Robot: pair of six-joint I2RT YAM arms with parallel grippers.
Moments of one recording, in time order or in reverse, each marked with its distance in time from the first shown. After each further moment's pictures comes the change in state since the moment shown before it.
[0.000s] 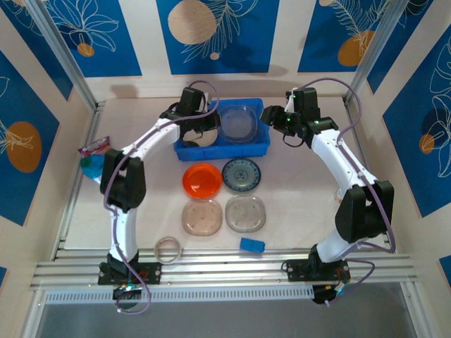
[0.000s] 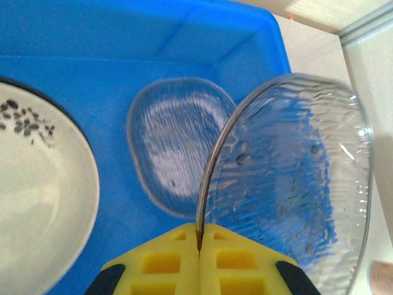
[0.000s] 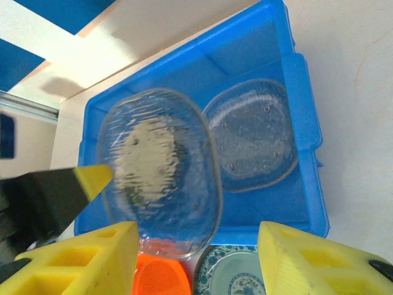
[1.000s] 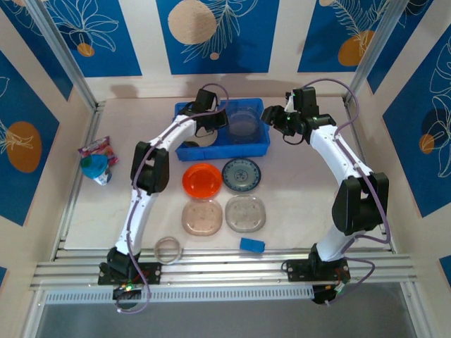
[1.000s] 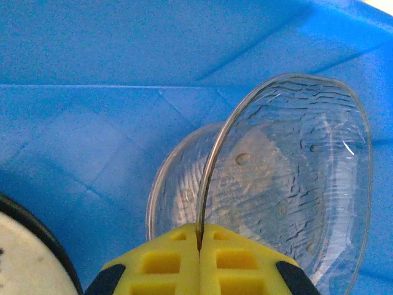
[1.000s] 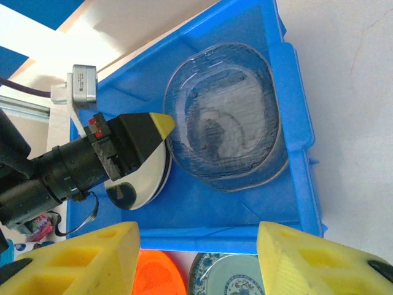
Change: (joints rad) left arm 0.004 0.434 0.452 -0.082 0.000 -0.039; right arm -0.028 0.072 0.031 -0.019 -0.034 0.011
